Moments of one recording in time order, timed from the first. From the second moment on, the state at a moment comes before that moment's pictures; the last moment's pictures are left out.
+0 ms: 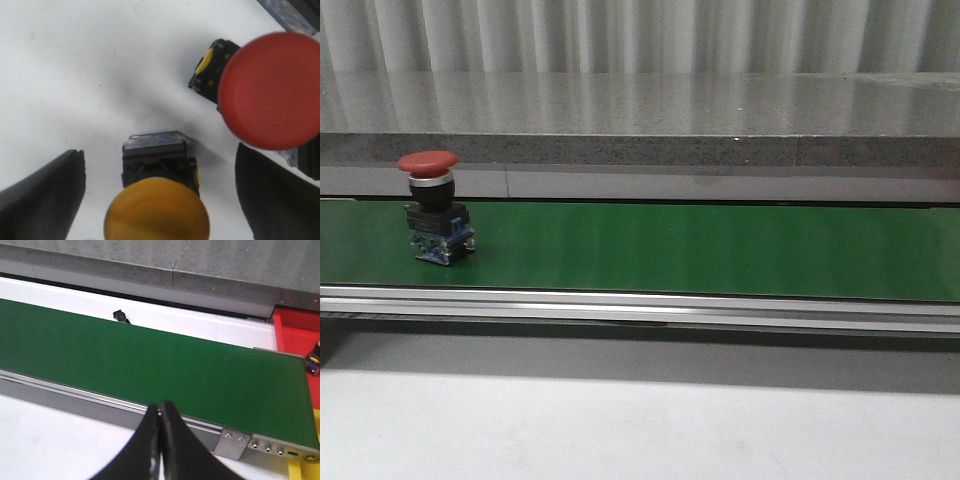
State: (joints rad) left arm 0.43 1.92 -1.31 0.01 0.85 0.00; right arm 0.02 0.18 -0.47 0.17 0.71 -0.19
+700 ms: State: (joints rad) left arm 0.34 1.70 -1.31 0.02 0.82 0.00; right arm 0.02 0.18 -0.47 0.17 0.71 -0.19
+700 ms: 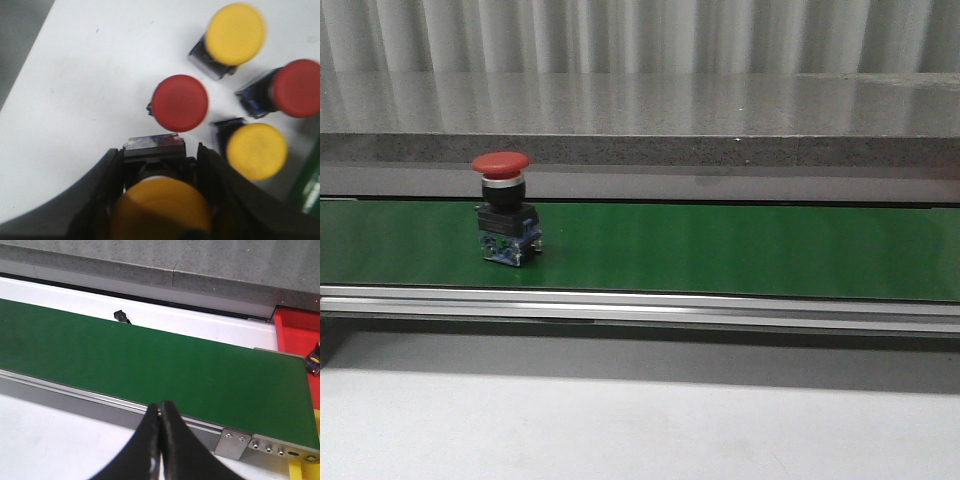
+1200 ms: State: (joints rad) left arm 0.09 1.53 -1.27 0.02 0.88 0.00; right arm 0.02 0.18 -0.47 0.17 0.71 -0.19
